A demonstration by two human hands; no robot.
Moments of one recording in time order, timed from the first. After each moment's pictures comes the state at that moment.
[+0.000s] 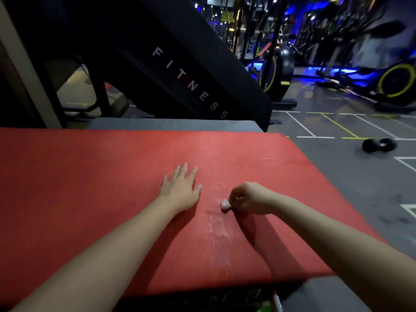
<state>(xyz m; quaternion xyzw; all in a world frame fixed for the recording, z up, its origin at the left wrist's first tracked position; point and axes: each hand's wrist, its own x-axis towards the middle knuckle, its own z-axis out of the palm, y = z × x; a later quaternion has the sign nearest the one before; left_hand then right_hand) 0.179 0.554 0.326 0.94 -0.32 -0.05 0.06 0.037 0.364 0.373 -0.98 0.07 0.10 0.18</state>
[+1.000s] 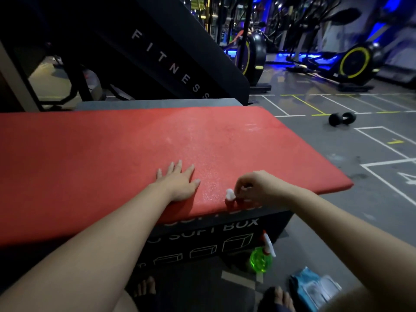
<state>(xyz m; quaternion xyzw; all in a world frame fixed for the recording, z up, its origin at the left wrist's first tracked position) 0.080 0.637 0.333 0.91 -0.36 -0.18 0.03 -0.093 0.441 0.351 -0.98 0.11 0.03 0.19</state>
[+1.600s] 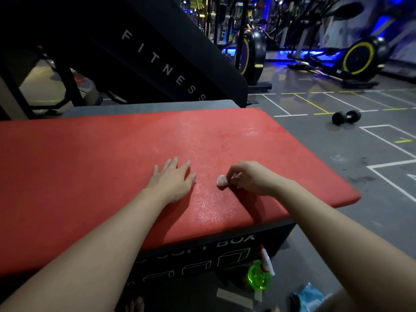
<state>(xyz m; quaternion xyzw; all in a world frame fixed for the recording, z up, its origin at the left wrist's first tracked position) 0.104 0.583 0.332 0.92 -0.36 -0.09 0.08 -0.039 0.376 0.350 -0.97 0.11 -0.02 0.23</state>
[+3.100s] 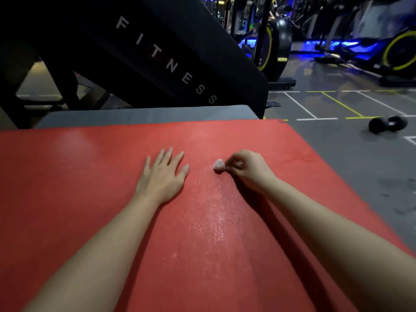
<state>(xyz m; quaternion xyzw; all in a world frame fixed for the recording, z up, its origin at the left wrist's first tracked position) 0.268 0.467 0.289 0.94 -0.31 0.00 0.09 0.138 0.245 0.319 -0.95 0.10 -0.17 0.25</state>
